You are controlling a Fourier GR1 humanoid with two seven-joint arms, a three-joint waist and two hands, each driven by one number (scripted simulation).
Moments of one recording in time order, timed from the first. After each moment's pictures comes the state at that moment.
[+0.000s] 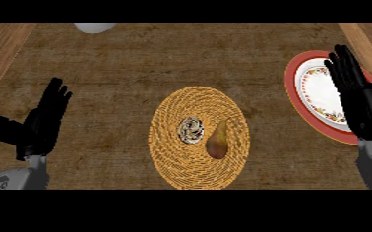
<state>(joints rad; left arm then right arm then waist) -0.09 0.37 0.00 -1.35 0.37 0.14 -0.04 -0.18 -0.55 0.10 -1.50 -0.37 -0.13 -0.14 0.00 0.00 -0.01</state>
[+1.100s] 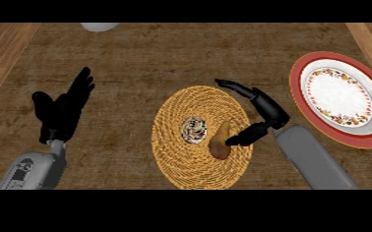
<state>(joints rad) -0.20 0.36 -0.12 -1.35 0.23 0.15 0.10 -0.48 -0.31 0.44 -0.99 0.01 0.10 -0.60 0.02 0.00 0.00</state>
